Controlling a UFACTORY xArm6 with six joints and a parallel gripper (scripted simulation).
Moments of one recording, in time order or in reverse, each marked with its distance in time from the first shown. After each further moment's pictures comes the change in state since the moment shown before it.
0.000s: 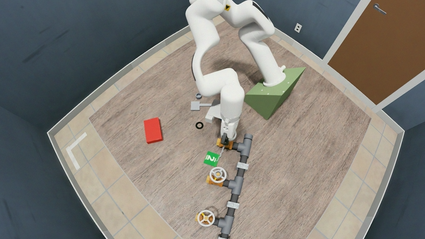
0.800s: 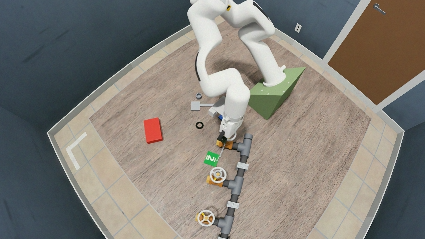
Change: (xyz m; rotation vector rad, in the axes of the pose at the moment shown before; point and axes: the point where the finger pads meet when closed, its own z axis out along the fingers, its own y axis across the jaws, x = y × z) arm 0.000 0.000 0.000 0.040 0.057 0.284
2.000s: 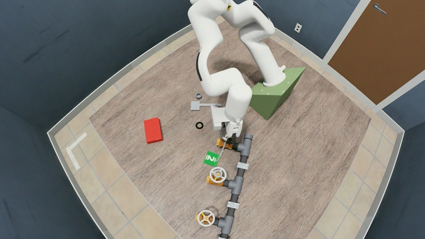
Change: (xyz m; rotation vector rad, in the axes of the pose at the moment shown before) arm 0.000 0.000 0.000 0.022 0.022 -0.850
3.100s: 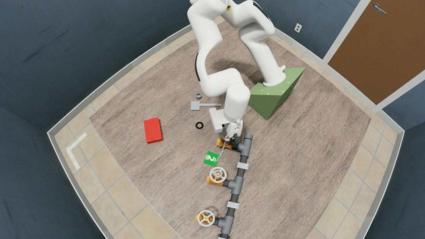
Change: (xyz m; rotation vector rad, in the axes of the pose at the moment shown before) arm 0.000 0.000 0.000 -0.009 -0.028 -0.110
